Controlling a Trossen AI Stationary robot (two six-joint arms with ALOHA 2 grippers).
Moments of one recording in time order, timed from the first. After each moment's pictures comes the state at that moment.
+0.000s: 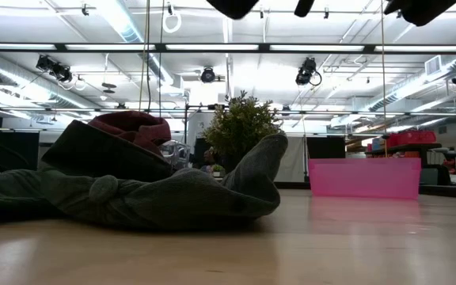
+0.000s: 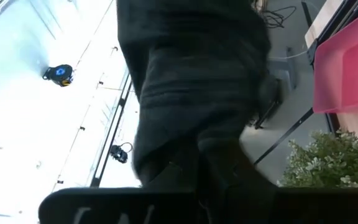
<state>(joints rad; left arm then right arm) -0.44 1.39 0.97 0.75 -1.13 1.72 0.08 1.29 0.73 1.05 0.08 0.53</state>
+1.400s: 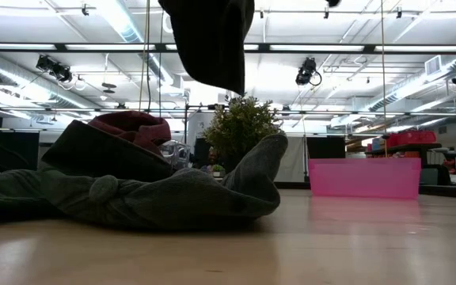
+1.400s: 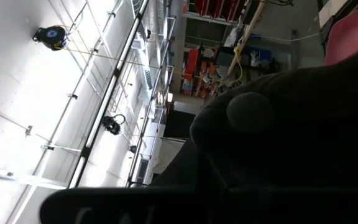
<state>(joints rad) -0.32 1.39 0.97 0.73 -1.13 1.61 0.29 1.16 0.90 0.15 0.44 -0.04</state>
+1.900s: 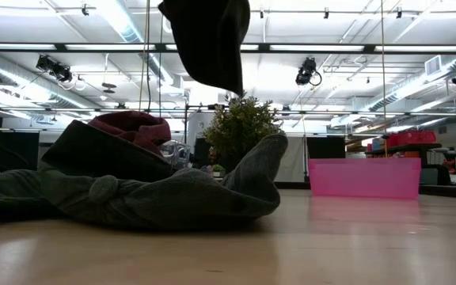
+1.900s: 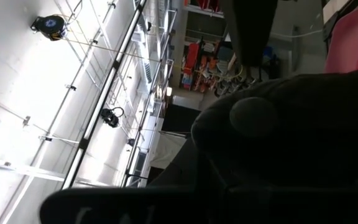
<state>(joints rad) -0.31 1.39 0.97 0.73 -1.15 1.58 0.29 1.56 1.37 -0.04 0.70 -0.25</state>
